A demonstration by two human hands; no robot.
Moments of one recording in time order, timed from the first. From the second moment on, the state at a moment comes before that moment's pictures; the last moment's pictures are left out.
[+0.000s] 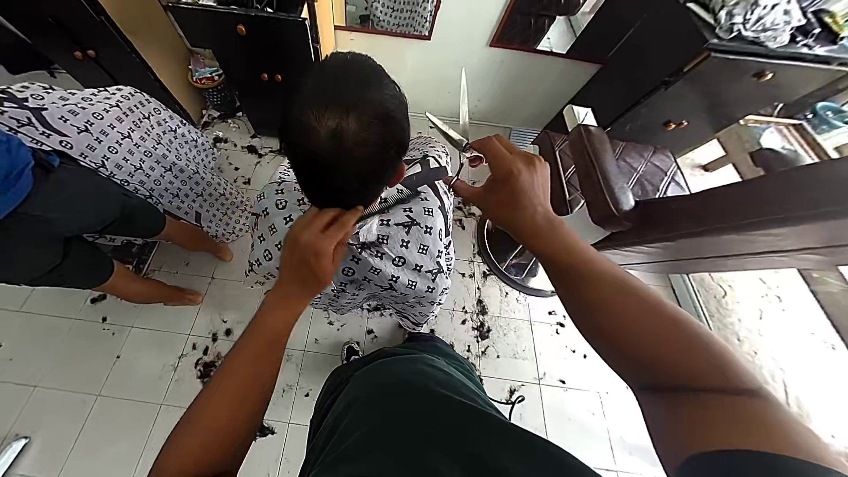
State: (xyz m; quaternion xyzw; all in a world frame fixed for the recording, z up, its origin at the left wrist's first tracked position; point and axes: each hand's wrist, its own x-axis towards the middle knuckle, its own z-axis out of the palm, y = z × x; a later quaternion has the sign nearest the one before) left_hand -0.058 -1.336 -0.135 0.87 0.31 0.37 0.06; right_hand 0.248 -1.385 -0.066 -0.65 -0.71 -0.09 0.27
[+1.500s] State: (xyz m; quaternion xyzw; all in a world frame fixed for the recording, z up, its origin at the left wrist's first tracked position) left_hand -0.035 -1.348 -0.072 0.80 0.41 0.41 -0.11; right_hand 0.292 -1.308 -0.027 -0.45 -0.87 -0.17 0.10
